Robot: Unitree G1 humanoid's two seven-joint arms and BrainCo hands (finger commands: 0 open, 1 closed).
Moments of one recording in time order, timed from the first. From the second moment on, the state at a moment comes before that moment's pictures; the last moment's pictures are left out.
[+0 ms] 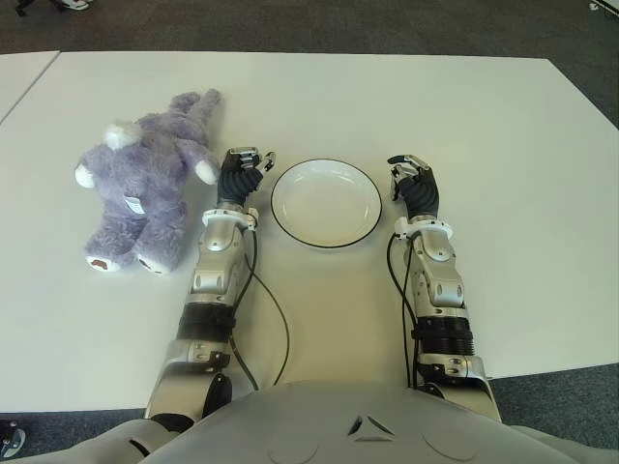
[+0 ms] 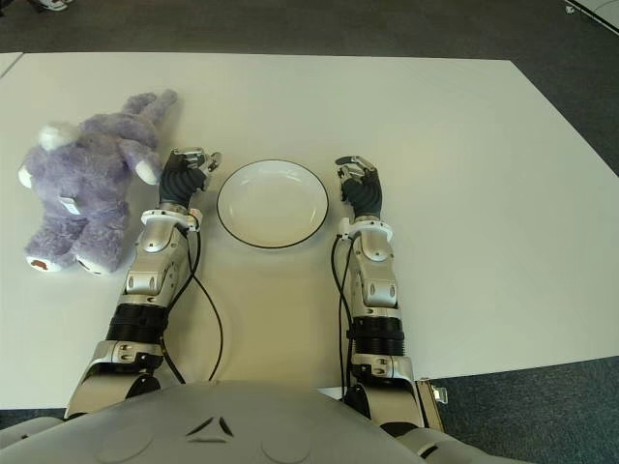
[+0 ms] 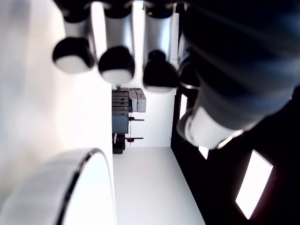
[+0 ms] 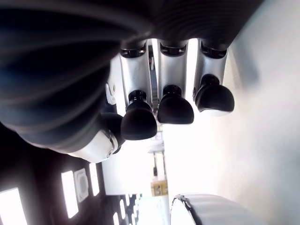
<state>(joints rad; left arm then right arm) -0.18 -0.03 0.07 0.23 -0.01 -0.08 0.00 -0.16 0.03 -0.10 0.08 0.04 0.13 -0.07</state>
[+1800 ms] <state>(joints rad) -0.12 -0.03 0.02 0.08 0.16 -0.29 0.18 -0.17 0.02 -0.09 0.08 0.04 0.12 -0.07</state>
